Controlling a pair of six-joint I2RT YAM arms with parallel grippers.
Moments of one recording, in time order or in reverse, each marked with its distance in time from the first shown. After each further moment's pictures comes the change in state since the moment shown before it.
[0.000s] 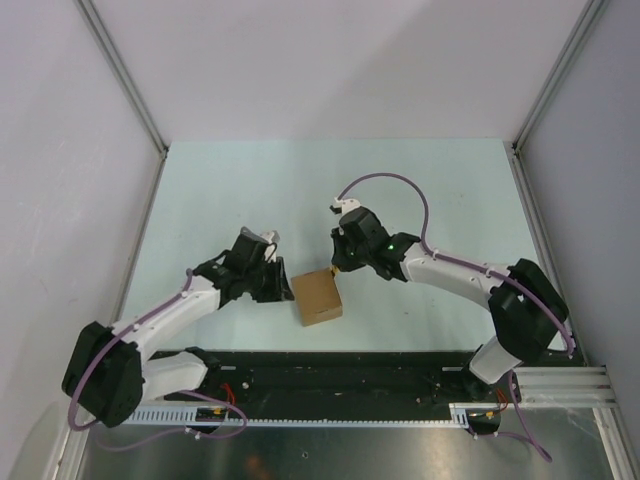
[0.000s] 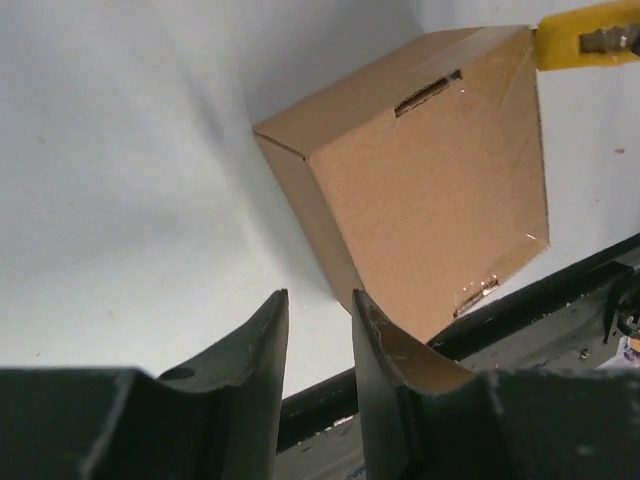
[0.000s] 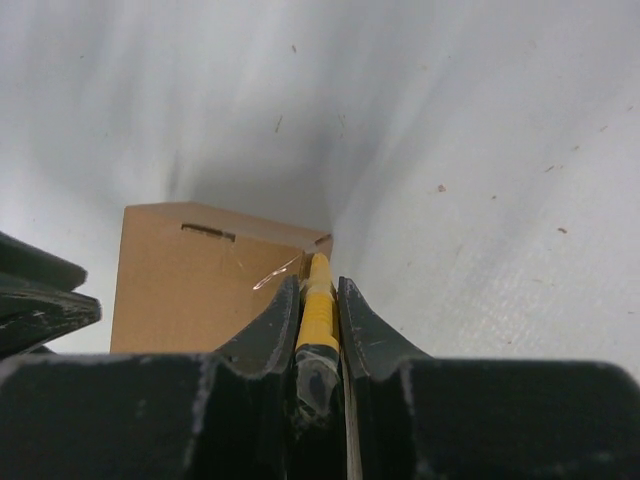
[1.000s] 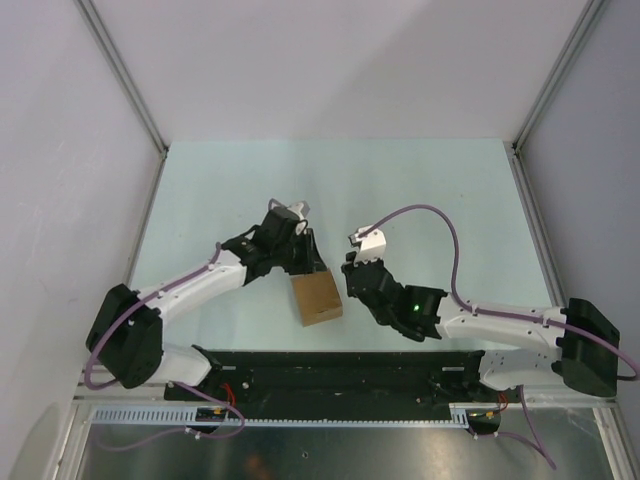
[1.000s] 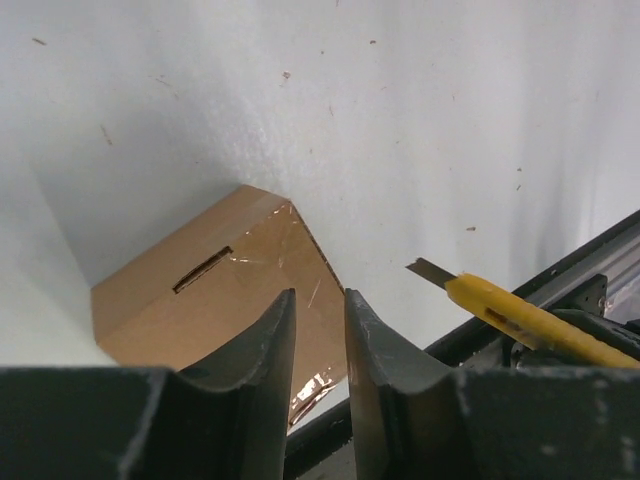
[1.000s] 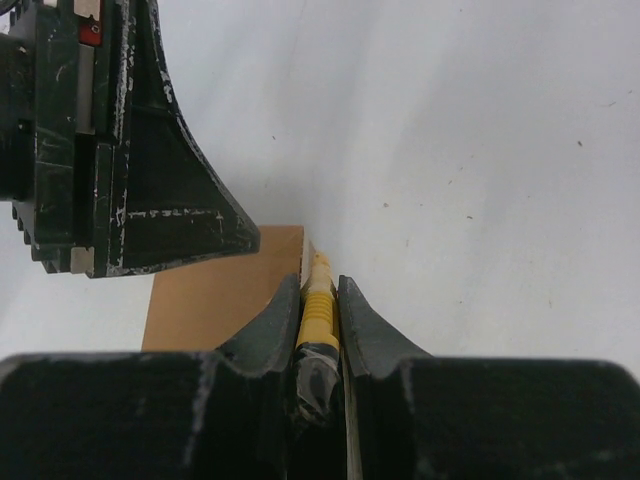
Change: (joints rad) left arm -0.119 0.189 0.256 0.135 -0.064 -0.095; right arm 0.346 -0.350 -0.260 0.173 0.659 0.071
